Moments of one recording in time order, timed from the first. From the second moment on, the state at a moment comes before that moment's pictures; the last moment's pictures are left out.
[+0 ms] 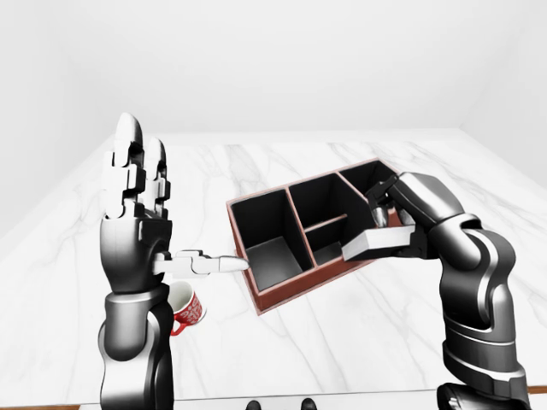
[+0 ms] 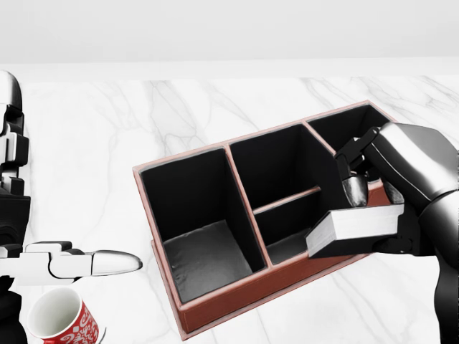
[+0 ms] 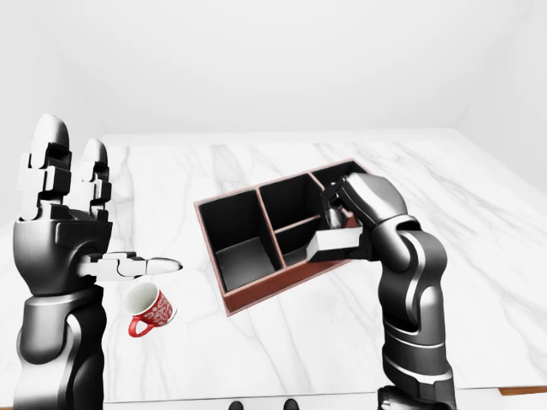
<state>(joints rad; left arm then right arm) -0.04 0.04 0.10 -0.72 -0.03 0.09 -0.07 -0.34 -0.33 -0.20 -0.37 -0.91 0.09 0.70</state>
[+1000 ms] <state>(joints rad) -0.04 0.04 0.10 -0.73 -0.03 0.09 -0.07 -0.54 -0.30 -0.11 -0.19 -0.93 0.09 0.70</state>
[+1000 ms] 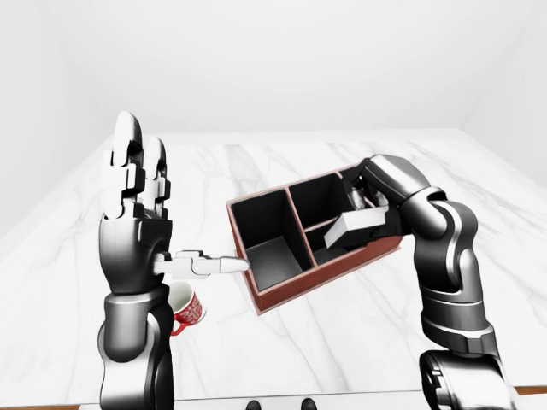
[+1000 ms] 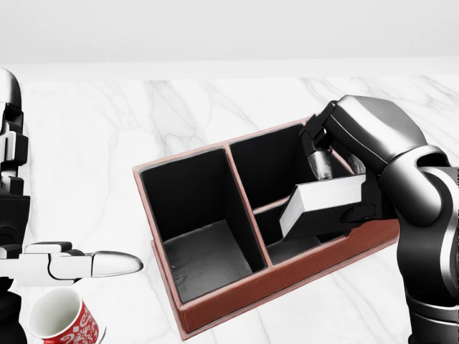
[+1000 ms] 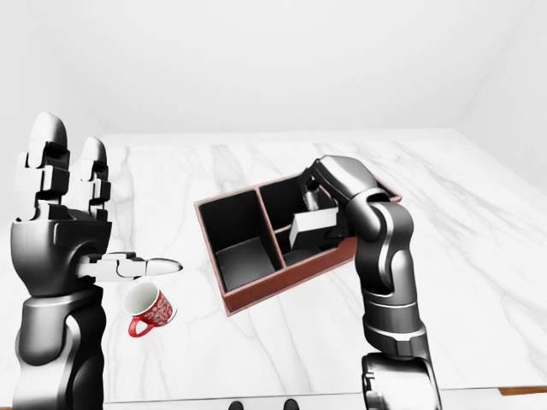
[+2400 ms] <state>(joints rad) -0.03 0.04 0.08 -0.75 -0.02 0.09 -0.07 -0.68 -0.29 -0.06 0.14 -0.88 0.09 0.65</state>
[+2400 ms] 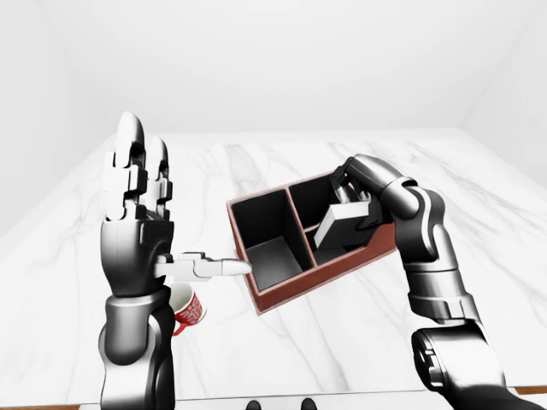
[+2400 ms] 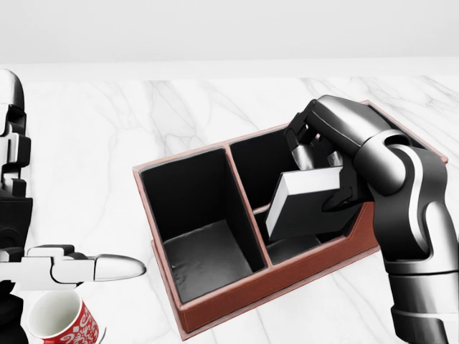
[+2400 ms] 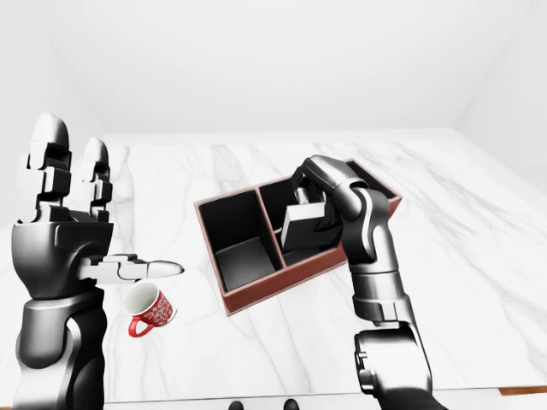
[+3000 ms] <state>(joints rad) -0.02 0.04 0.08 -0.75 -0.02 0.09 -0.07 -0.71 -0.29 -0.05 0.27 -0.87 0.09 0.55</state>
